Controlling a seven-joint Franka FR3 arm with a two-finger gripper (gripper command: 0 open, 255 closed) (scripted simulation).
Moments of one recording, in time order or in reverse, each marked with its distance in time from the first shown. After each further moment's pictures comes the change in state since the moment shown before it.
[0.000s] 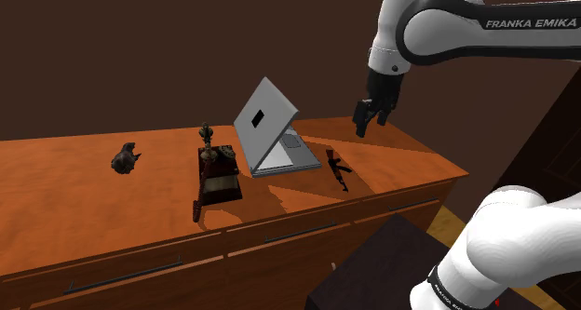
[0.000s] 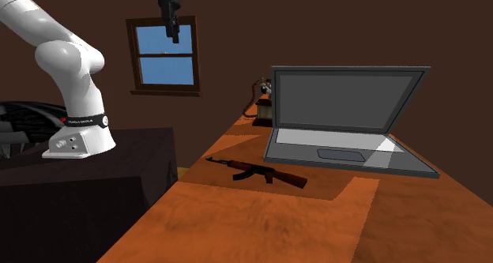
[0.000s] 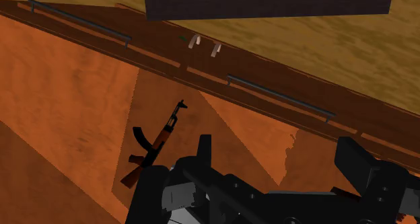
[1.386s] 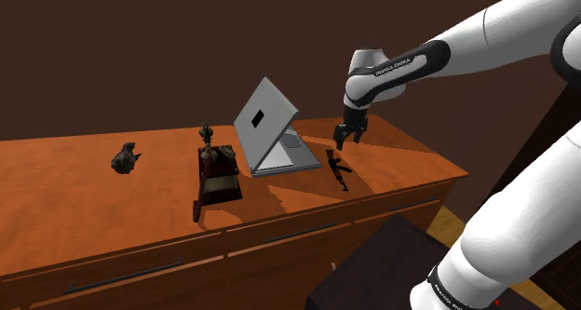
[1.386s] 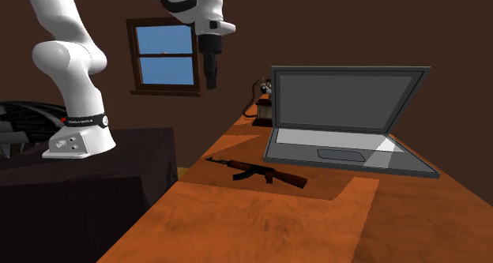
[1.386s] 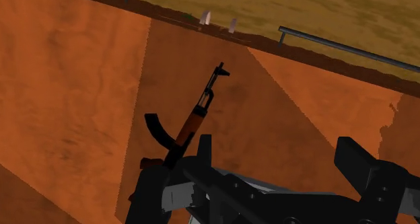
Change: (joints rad) arm -0.099 0.583 -0.222 0.080 -0.022 0.485 -0.195
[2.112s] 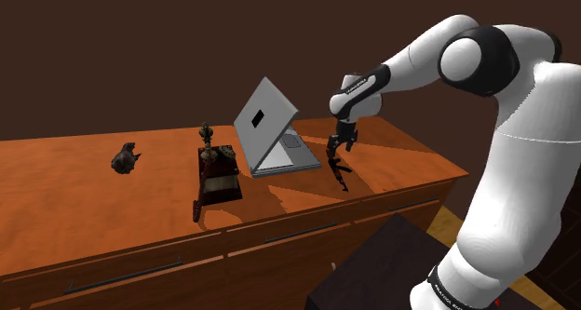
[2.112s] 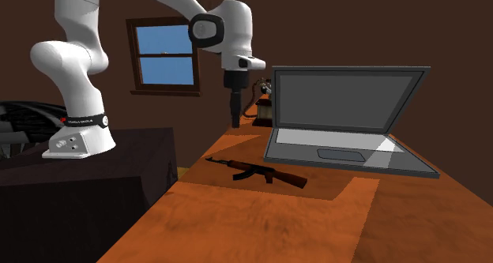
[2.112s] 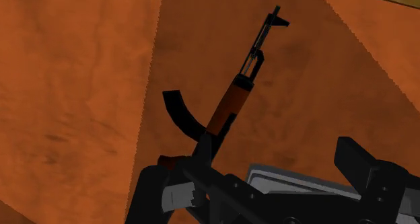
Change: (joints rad) arm -0.073 0.430 -0.049 0.253 0.137 0.147 -0.165
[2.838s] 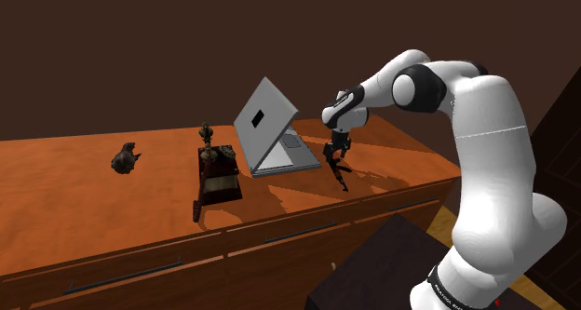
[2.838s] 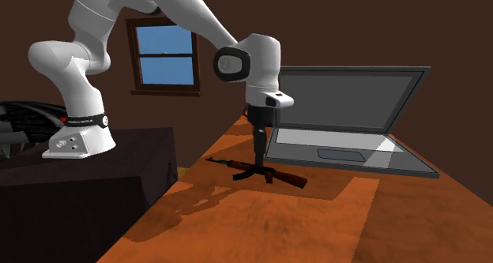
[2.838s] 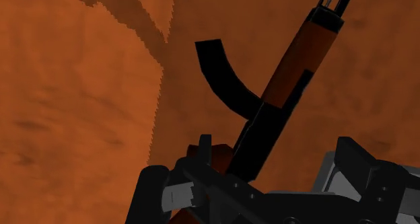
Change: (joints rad) arm -0.106 0.376 0.029 0.344 0.102 0.000 -0.095
